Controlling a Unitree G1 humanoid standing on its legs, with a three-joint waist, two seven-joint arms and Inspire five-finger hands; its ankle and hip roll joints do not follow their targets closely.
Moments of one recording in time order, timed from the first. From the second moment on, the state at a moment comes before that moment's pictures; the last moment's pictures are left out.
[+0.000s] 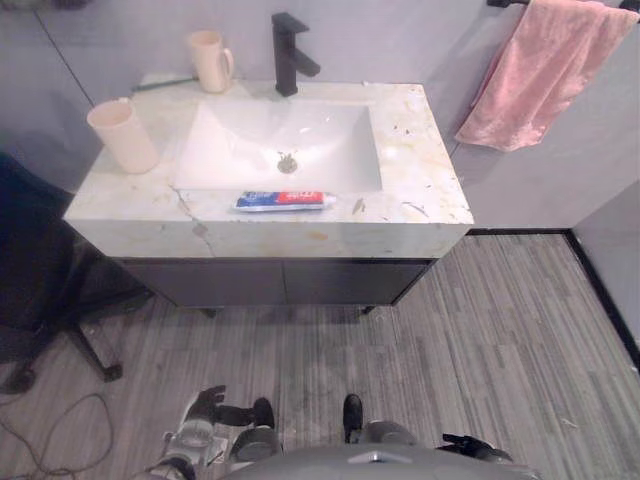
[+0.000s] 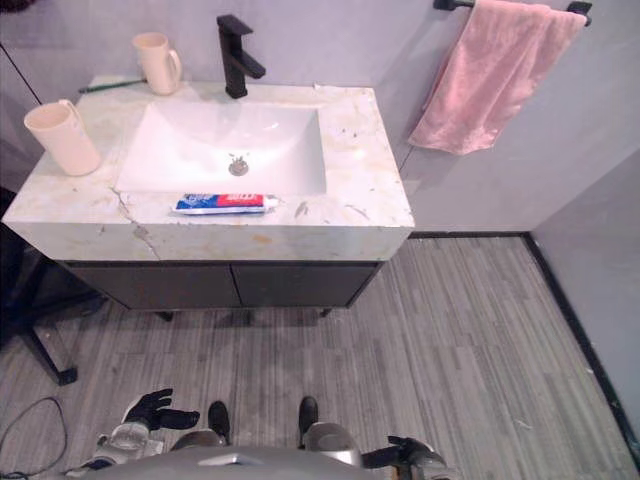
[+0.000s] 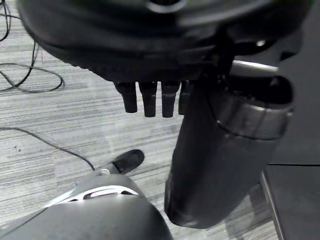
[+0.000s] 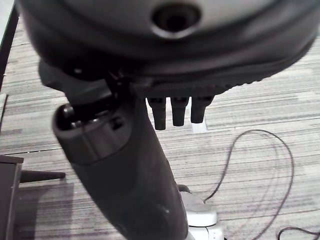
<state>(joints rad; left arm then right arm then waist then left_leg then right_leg) -0.04 0.25 -0.22 1.25 -0.08 -0.07 0.17 -0.01 -0.25 0.20 1.28 0.29 0.09 -0.01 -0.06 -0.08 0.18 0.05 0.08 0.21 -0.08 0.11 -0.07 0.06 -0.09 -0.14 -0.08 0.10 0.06</state>
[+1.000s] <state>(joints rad) 0.12 0.39 -0.17 0.52 -0.06 -0.20 0.66 0.06 -0.25 0.19 1.20 0.33 0.08 -0.03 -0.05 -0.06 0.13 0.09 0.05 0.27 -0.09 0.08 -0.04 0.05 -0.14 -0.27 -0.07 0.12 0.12</state>
